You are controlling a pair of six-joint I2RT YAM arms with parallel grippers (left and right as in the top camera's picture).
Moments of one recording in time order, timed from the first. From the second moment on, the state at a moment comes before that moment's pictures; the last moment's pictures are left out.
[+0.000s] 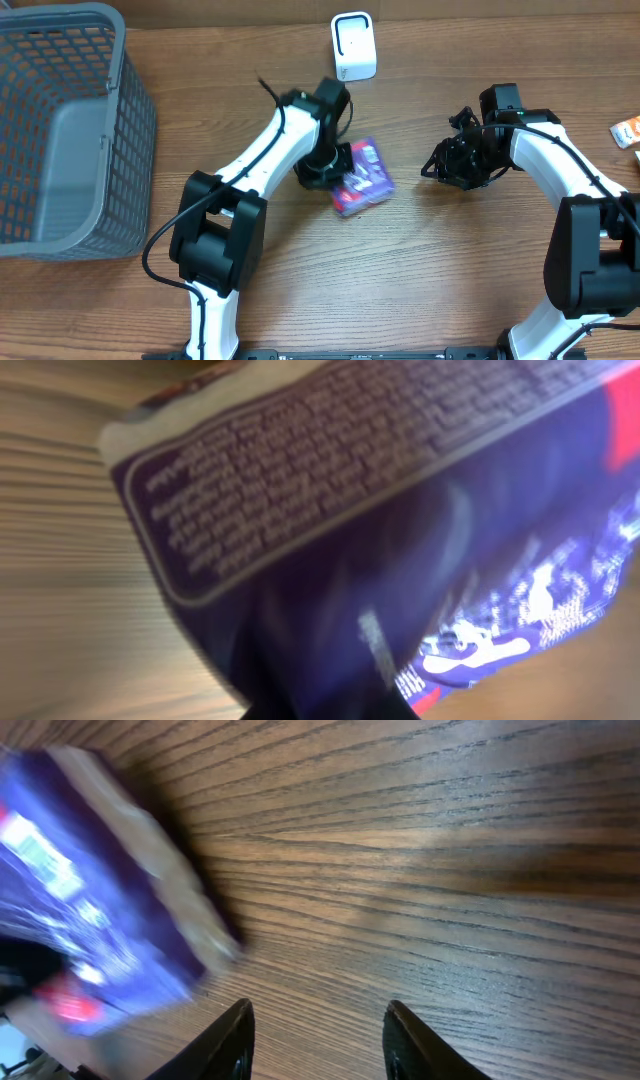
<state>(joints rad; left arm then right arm) -0.45 2.11 1.71 -1.20 0.18 -0.59 0.05 1.87 1.25 -0.84 -0.52 0.20</state>
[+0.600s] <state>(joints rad) -0.44 2.11 2.05 -1.49 -0.76 -0.63 0.05 1.87 1.25 -0.85 -0.49 0.20</state>
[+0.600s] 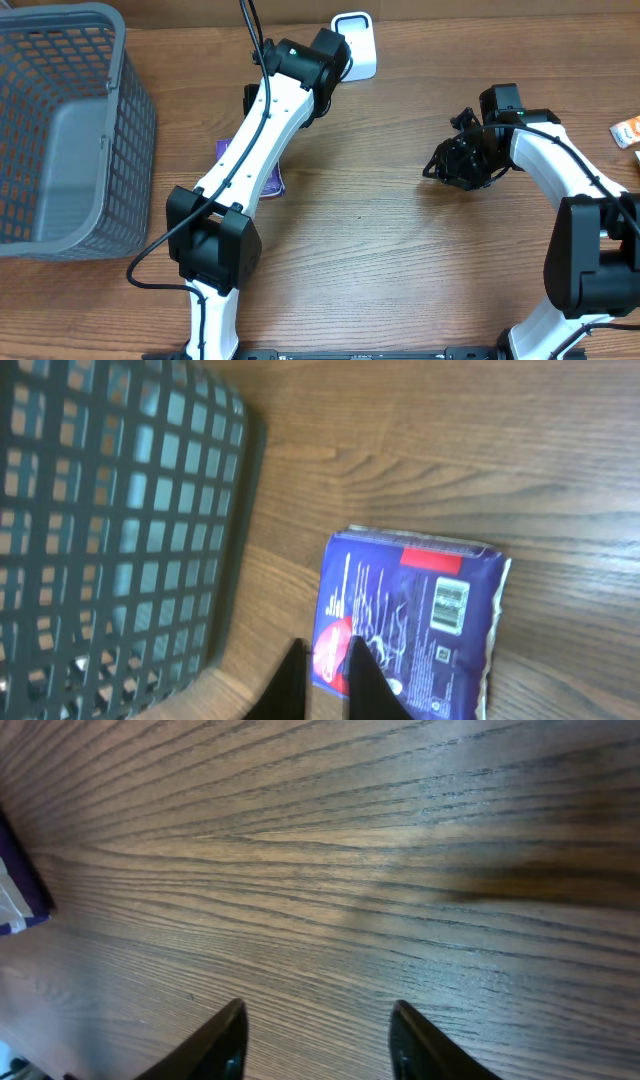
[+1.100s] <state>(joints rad) -0.20 2.11 2.04 -1.47 -0.44 -0.71 0.29 1.87 1.25 -0.51 -0.64 0.34</state>
